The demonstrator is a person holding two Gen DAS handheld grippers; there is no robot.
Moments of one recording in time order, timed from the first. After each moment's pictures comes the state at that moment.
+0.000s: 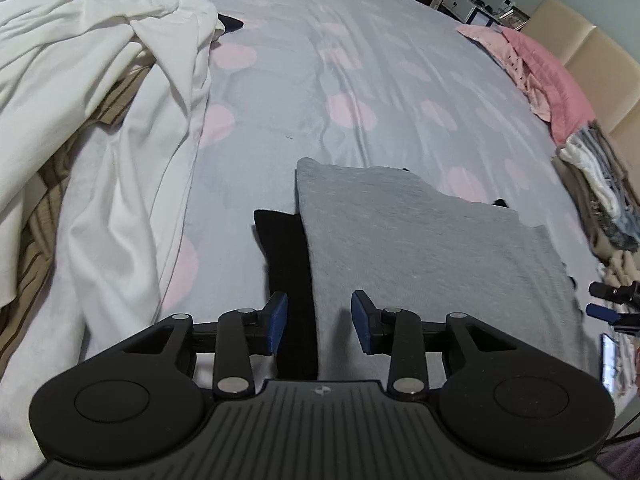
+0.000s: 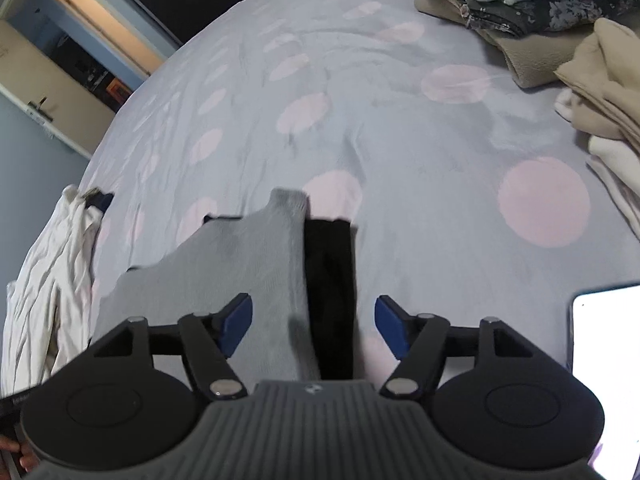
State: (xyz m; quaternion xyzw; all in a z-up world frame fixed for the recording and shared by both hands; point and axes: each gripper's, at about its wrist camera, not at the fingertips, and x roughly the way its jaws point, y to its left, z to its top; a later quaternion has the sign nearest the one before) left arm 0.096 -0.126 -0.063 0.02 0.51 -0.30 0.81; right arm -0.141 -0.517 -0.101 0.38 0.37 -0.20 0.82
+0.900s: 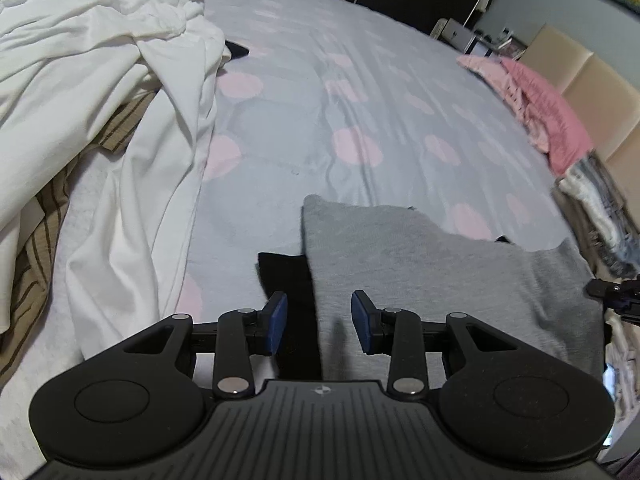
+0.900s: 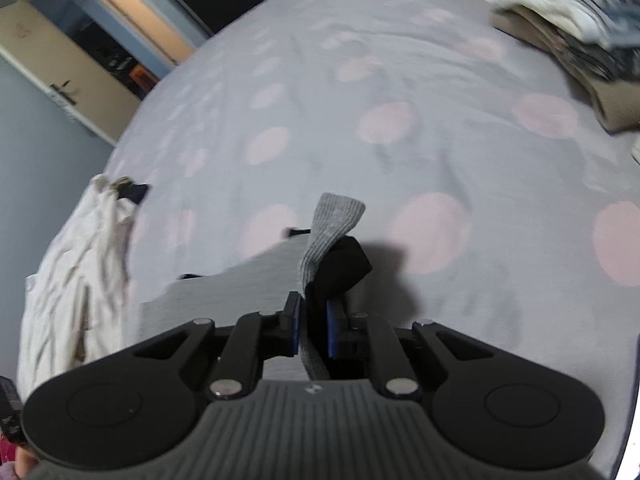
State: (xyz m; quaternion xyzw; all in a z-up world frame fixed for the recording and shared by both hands) left arm 0.102 -0.113 -0.053 -0.02 0.47 -0.32 0.82; right arm -0.078 -0.467 -0.053 0.37 0.37 -0.14 0.84
